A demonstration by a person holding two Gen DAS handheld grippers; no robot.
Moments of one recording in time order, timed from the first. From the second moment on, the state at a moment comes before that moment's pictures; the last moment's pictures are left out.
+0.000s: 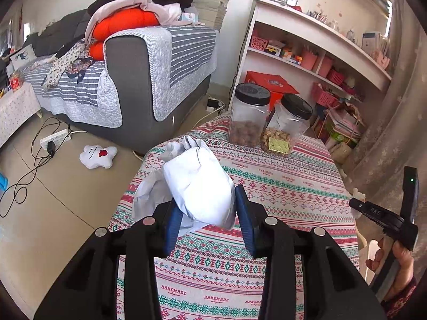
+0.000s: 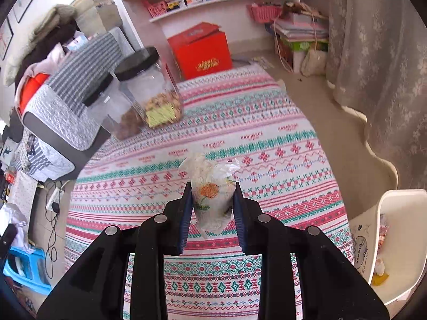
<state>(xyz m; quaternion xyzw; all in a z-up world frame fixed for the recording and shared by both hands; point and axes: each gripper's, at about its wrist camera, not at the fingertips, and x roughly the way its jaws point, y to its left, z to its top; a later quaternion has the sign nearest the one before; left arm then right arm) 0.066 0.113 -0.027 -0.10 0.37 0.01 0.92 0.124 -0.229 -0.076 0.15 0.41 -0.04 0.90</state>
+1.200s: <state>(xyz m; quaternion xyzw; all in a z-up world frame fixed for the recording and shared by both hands) 0.023 -0.115 -0.012 -0.02 0.30 -0.20 0.93 -0.132 -0.435 0.016 0.19 0.12 -0.46 0.86</state>
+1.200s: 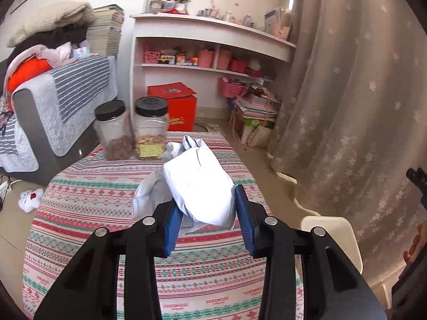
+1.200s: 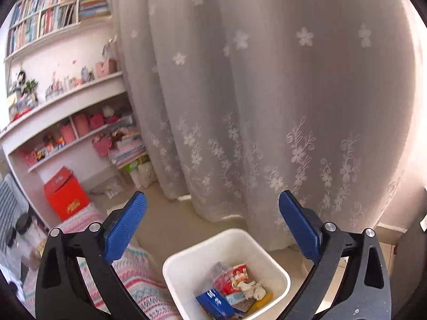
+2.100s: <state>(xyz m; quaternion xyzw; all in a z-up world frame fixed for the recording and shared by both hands) -0.047 -0.206 0.034 0.08 0.19 -0.22 0.95 -0.159 -0.400 0.045 0.20 -0.01 -0.38 0.90</state>
